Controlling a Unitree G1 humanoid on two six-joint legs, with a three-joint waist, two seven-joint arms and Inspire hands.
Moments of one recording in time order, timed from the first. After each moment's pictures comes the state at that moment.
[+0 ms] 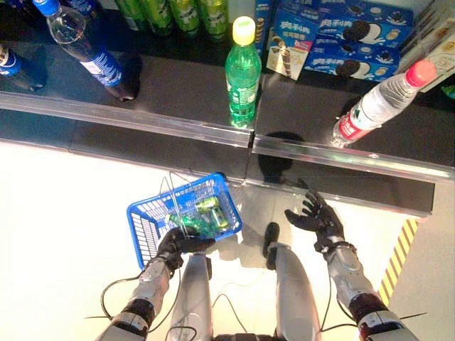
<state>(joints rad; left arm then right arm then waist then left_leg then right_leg) -0.28 0.29 -0.26 0.98 -0.58 -0.20 -0.05 -0.27 -0.33 0.14 0.75 0.47 -0.30 0.00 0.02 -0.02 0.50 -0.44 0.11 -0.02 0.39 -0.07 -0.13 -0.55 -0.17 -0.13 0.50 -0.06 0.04</state>
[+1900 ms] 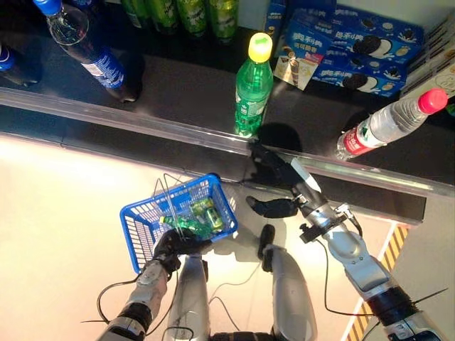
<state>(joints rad) -0.24 0.30 -0.26 0.93 -0.58 -0.20 -0.01 -0.23 -0.55 0.34 0.04 0.01 -0.35 0.04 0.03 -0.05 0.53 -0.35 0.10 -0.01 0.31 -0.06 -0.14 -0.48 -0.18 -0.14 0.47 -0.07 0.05</state>
